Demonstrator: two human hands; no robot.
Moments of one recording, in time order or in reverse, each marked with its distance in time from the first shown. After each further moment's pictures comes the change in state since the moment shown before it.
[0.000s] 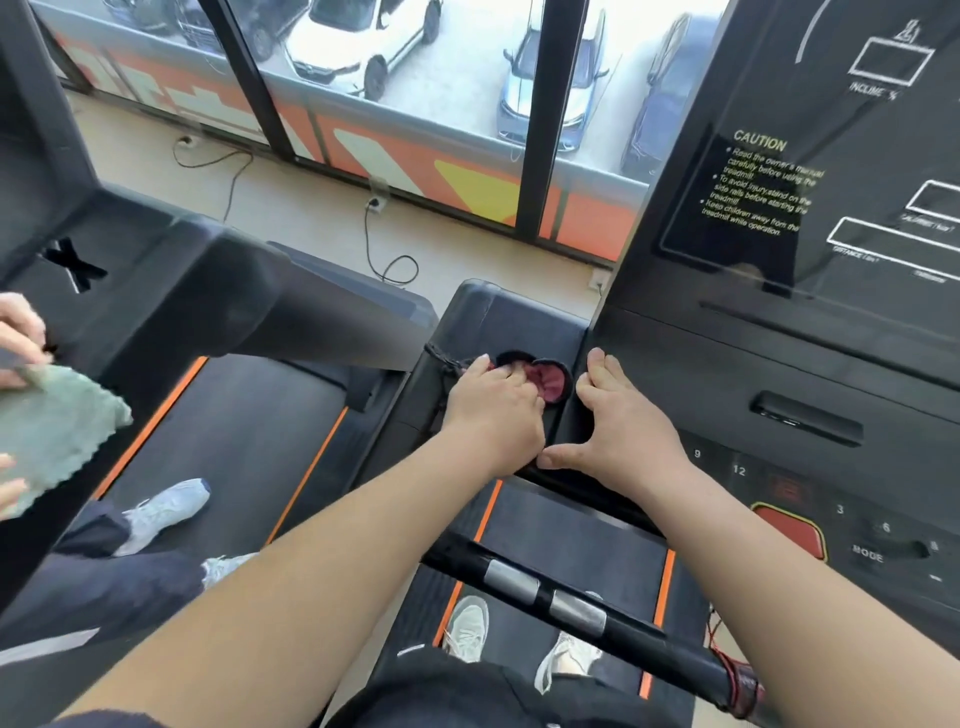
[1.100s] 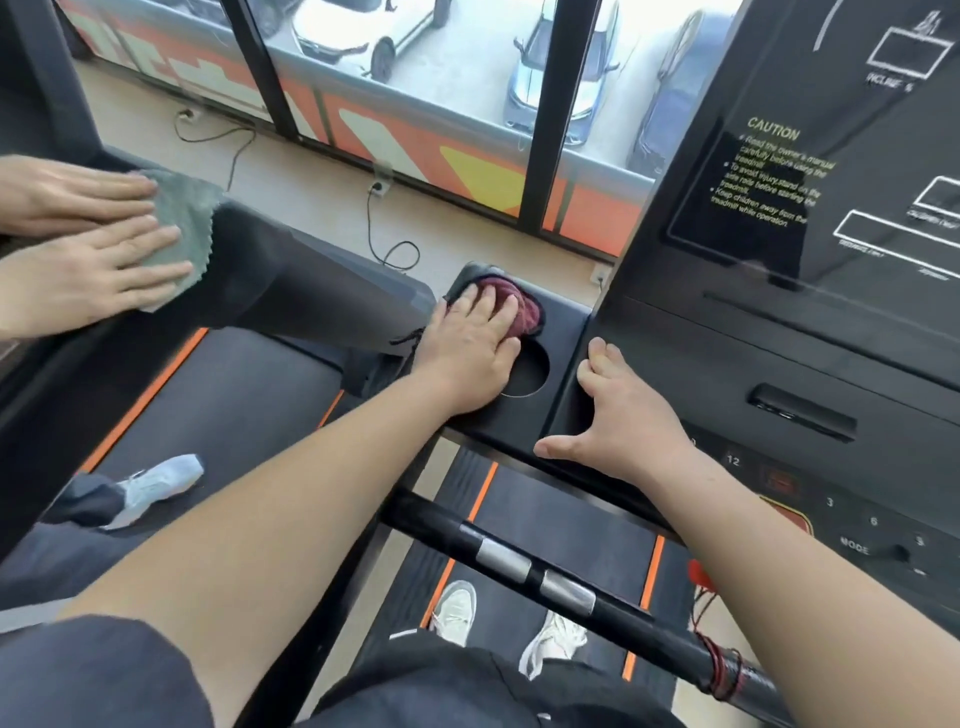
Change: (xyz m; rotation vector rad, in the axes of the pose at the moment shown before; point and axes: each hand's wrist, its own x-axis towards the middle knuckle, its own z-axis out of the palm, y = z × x) left_hand 0.019 -0.049 0.010 -0.319 0.023 -0.167; right_hand -0.006 0.000 -0.004 -0.076 -0.041 -0.021
